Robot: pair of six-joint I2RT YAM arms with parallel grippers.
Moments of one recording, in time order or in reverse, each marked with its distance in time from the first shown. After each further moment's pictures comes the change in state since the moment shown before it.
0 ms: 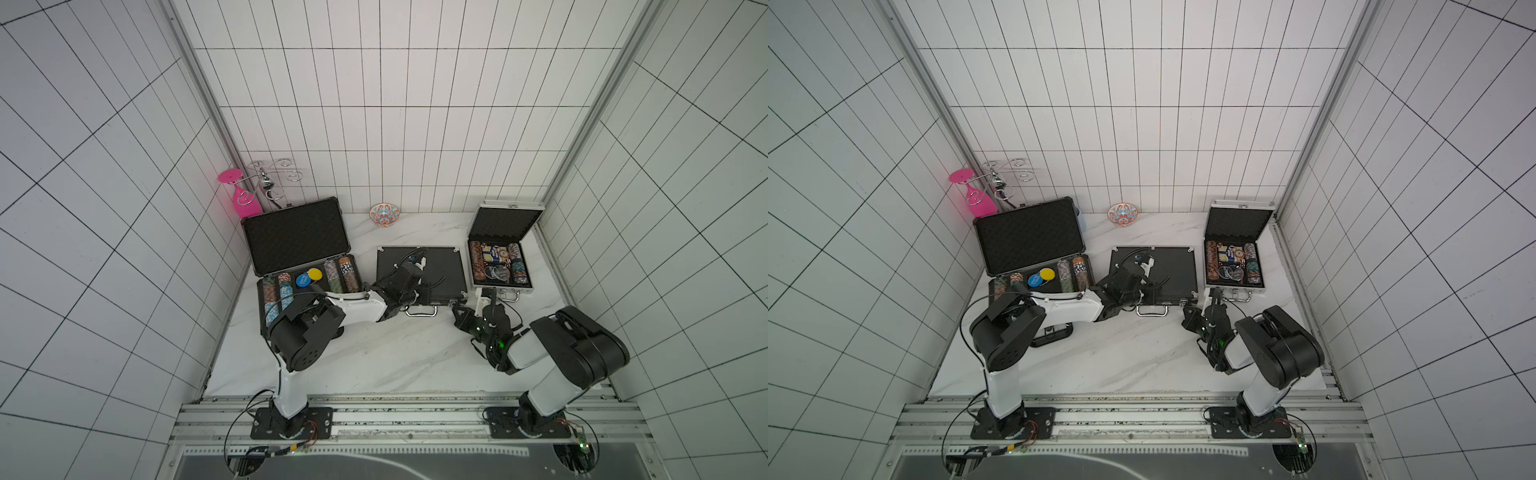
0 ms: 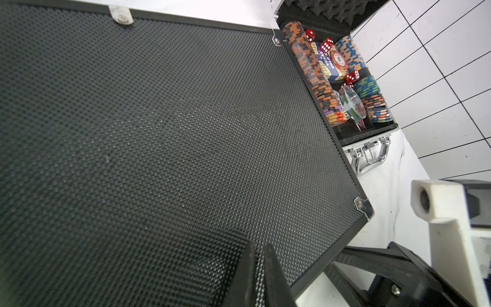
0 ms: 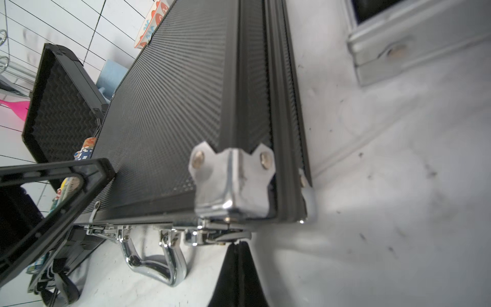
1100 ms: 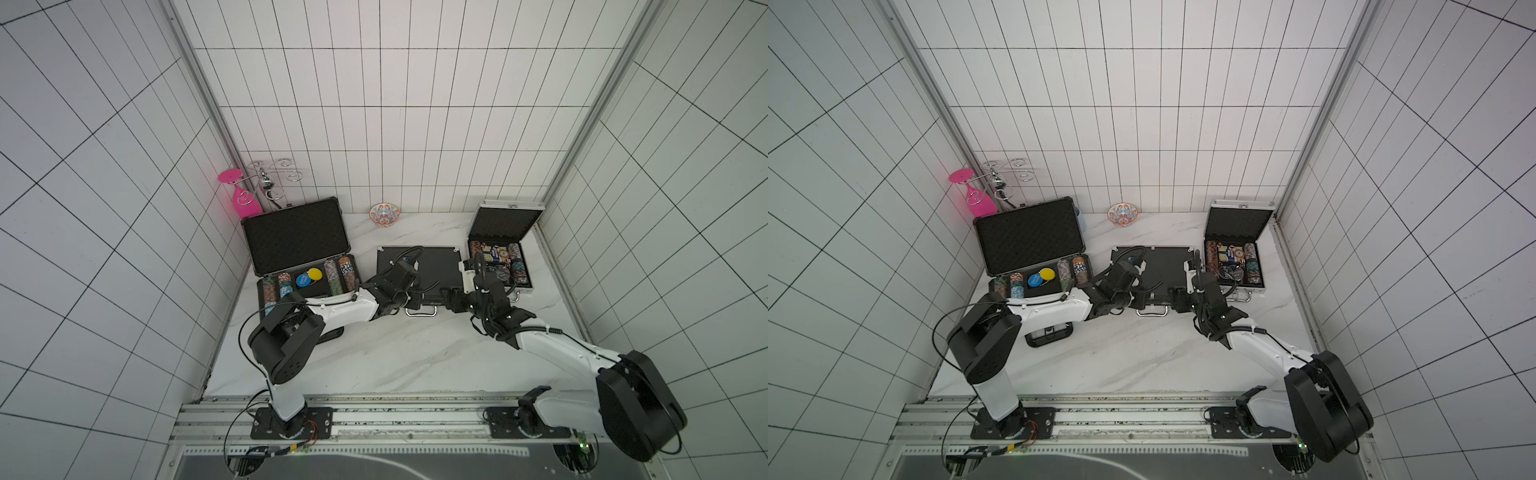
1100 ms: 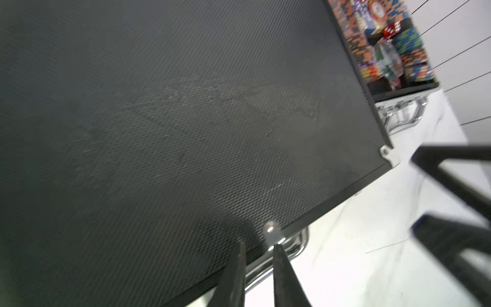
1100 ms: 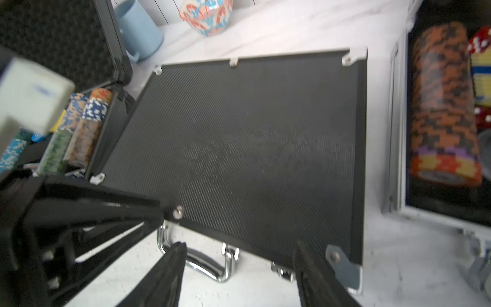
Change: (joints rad) left arm 0.027 -0.184 -0.028 -0.332 -0.047 0.040; right arm 0.099 -0.288 0.457 -0.858 0.055 -0.448
